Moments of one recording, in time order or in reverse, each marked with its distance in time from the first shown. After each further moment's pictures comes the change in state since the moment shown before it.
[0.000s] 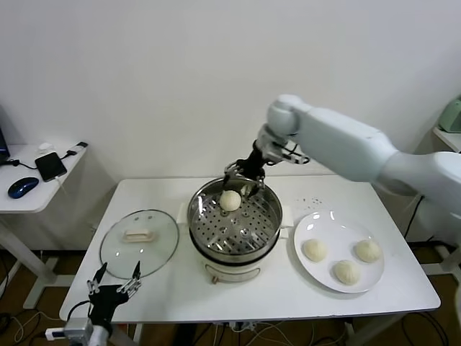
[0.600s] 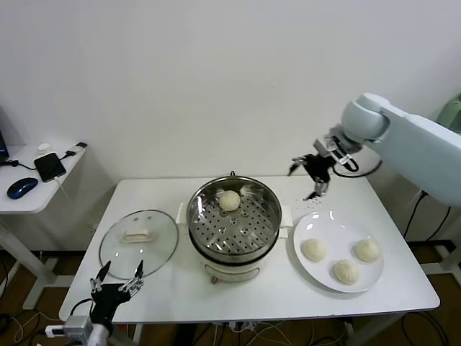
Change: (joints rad) left arm 0.003 0.016 0.004 -0.007 -0.030 0.018 0.019; right arm -0.143 -0.287 0.112 0.199 -0.105 -0.894 -0.143
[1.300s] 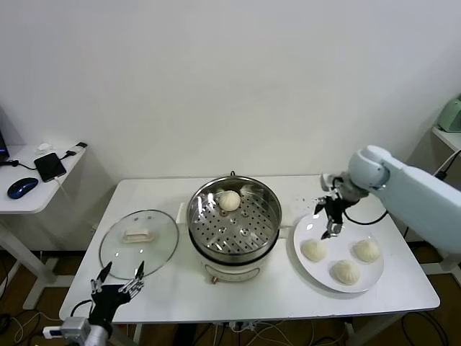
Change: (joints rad) left arm 0.006 0.000 -0.009 -0.010 -0.035 0.016 0.021; right arm -0.348 0.053 0.180 -0.090 -0.147 -0.103 0.041
